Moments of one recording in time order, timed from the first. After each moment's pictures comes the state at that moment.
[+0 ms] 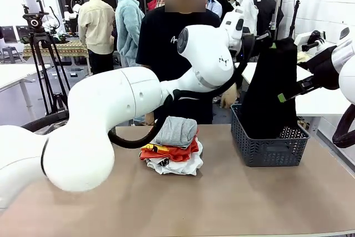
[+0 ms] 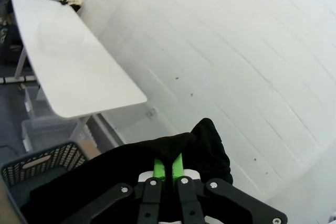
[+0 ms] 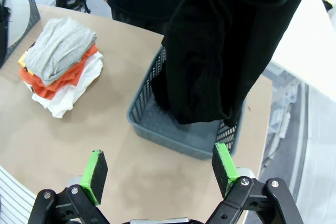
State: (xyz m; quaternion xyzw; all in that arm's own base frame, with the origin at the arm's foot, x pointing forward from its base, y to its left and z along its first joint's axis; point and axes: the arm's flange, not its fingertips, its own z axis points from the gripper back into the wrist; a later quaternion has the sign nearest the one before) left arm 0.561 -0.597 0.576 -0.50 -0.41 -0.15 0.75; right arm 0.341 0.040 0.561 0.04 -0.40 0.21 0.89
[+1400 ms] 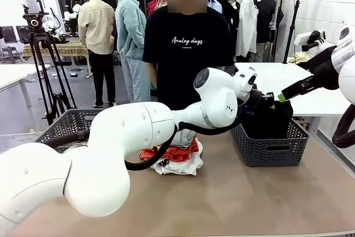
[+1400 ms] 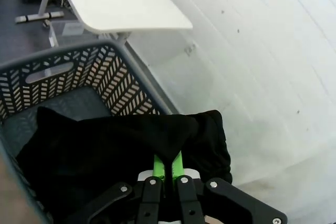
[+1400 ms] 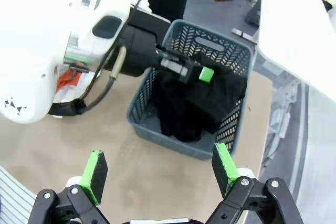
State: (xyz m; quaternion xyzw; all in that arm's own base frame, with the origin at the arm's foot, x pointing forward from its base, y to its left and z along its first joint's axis) left arm 0.563 -0.641 0.415 -0.41 -0.32 -0.19 0.83; right arm 0.341 0.040 0.561 0.04 -0.40 0.21 0.89
